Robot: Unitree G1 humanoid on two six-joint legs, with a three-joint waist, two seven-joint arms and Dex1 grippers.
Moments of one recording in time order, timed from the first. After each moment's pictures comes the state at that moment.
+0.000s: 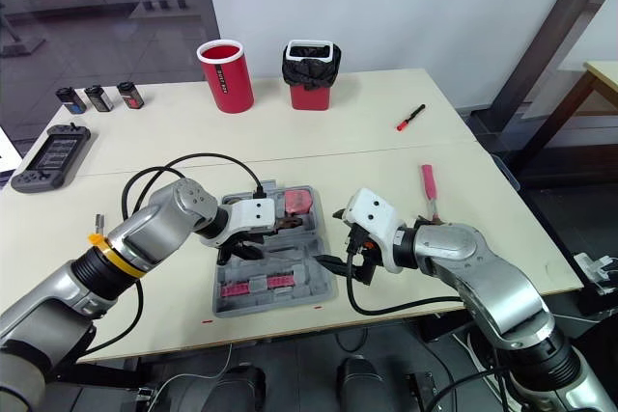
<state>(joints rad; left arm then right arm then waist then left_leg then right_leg) -0.78 0.68 -0.64 -0.03 0.10 0.77 -1.21 -0.31 -0.72 0.16 -0.57 0.42 0.79 0.74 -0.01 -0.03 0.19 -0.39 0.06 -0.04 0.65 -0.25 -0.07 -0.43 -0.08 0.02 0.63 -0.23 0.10</state>
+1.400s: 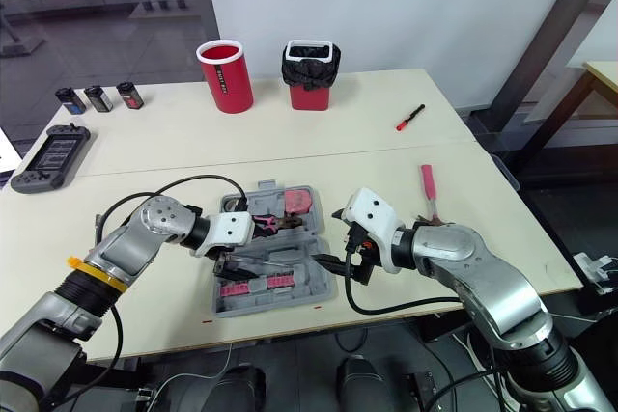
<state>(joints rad) -0.60 0.69 -0.44 0.25 0.04 0.05 -1.24 -0.31 -0.71 0.15 -0.57 0.45 0.80 0.71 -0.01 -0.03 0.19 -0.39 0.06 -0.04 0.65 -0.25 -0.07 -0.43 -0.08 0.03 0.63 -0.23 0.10</state>
